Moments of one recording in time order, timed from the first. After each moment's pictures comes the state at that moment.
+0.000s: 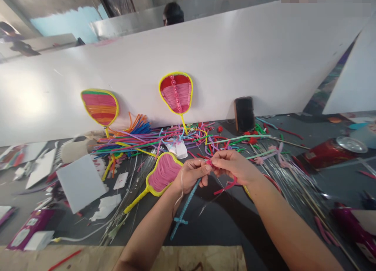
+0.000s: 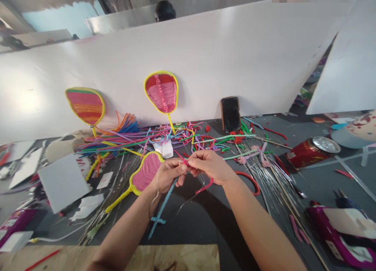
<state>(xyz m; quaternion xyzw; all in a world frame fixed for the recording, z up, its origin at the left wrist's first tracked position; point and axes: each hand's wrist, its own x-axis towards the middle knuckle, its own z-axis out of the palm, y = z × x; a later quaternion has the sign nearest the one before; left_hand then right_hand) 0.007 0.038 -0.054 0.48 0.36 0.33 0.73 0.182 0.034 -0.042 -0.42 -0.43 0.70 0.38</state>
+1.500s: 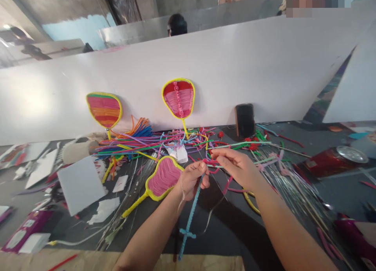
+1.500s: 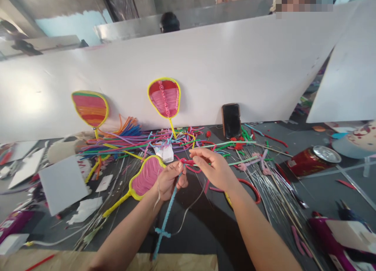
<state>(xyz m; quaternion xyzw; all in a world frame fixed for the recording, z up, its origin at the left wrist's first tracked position) 0.017 0.037 -0.058 0.35 0.33 0.38 0.79 0.187 0.029 -0.026 -0.49 -0.61 0.43 0.44</state>
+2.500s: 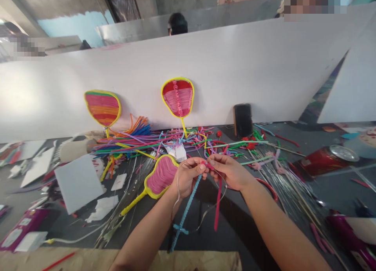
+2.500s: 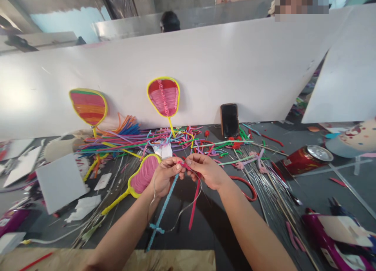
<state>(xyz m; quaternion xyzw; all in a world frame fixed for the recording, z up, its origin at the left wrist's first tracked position) 0.014 0.036 -0.047 0.35 0.34 0.46 0.74 0.172 0.034 -0.046 -0.36 -0.37 0.75 0.42</state>
